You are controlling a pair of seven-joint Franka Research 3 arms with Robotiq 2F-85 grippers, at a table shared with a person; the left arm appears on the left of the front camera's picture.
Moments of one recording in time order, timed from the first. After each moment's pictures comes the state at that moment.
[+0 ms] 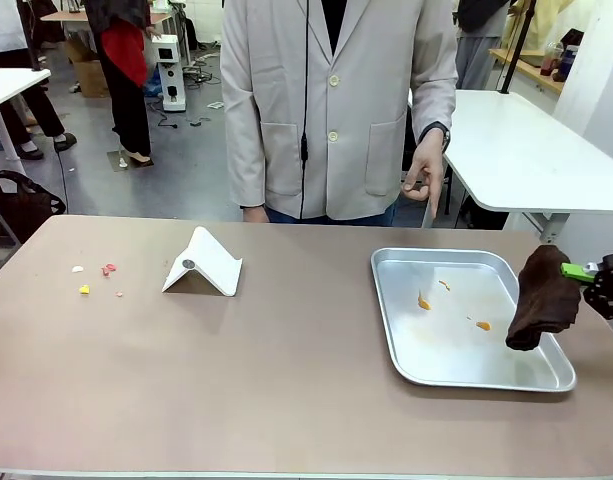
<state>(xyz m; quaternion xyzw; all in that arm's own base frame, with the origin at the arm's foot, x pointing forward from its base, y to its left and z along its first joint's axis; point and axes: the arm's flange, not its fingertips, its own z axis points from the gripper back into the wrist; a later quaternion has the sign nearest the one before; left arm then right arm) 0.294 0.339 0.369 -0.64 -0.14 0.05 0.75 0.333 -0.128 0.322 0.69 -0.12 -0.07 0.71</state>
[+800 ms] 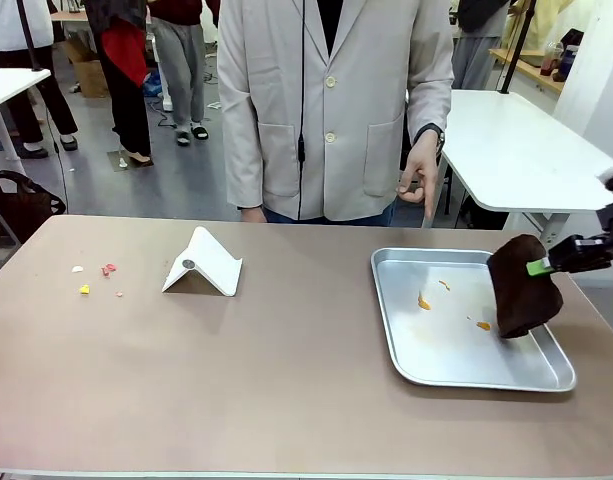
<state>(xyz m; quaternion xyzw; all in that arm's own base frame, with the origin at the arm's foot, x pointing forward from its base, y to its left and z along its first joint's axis) 0.294 0.339 0.369 -0.64 -0.14 0.05 0.75 0.390 -0.069 0.393 0.28 -0.21 0.09 0.93</state>
